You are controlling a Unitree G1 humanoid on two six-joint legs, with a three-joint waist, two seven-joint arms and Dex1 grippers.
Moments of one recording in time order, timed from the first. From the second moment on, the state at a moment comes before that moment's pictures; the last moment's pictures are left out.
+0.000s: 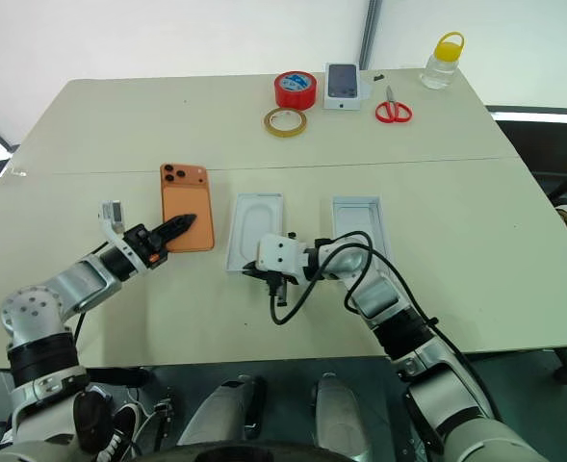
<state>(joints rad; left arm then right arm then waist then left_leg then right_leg) -0.40 0.31 0.56 0.07 -1.20 1.19 -0.25 -0.54 -0.31 0.43 0.13 -0.05 0.10 1.00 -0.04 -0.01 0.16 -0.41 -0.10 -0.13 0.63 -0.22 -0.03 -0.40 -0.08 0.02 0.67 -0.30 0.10</state>
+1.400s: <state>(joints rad) -0.45 0.30 0.37 0.18 -1.12 1.20 -0.35 -0.54 -0.53 0.23 0.18 0.04 0.09 1.02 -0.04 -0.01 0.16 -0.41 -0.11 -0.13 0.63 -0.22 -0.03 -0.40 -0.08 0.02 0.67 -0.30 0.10</state>
